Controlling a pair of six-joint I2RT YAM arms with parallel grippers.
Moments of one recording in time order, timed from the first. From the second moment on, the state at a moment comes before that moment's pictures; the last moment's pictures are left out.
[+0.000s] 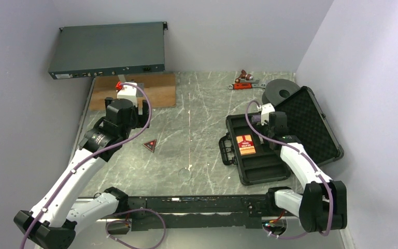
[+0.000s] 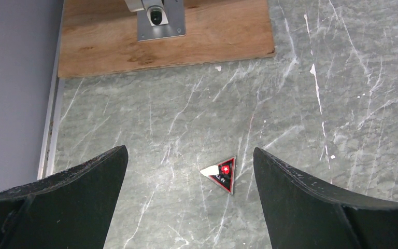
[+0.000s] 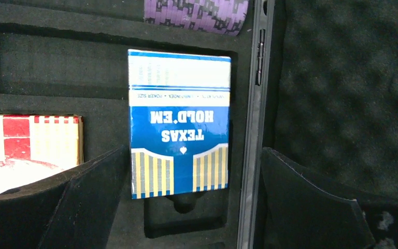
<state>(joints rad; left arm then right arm) -0.48 0.94 1.06 -0.60 -0.46 -0.15 0.07 1.12 0.61 -0.25 0.12 -0.28</state>
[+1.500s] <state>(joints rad) -0.48 0.94 1.06 -0.60 -0.47 -0.15 0.08 1.49 1.05 -0.44 -0.05 0.60</state>
